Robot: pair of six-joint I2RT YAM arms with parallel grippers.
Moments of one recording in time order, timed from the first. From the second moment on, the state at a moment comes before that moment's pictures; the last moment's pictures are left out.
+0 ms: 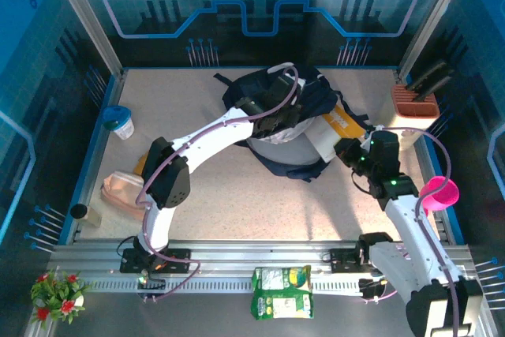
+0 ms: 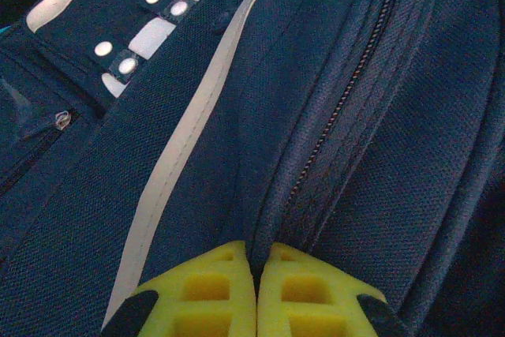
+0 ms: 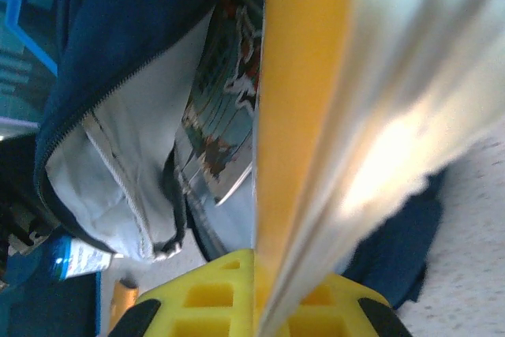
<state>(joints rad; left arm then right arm) -0.75 2.04 1.88 -0.55 -0.19 -0.25 0.09 0.85 0.61 -0.31 -0.29 0.90</state>
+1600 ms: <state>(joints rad) -0.64 2.00 1.83 -0.49 0.06 -0.49 0.19 1.49 0.66 0.26 -0.45 1.11</state>
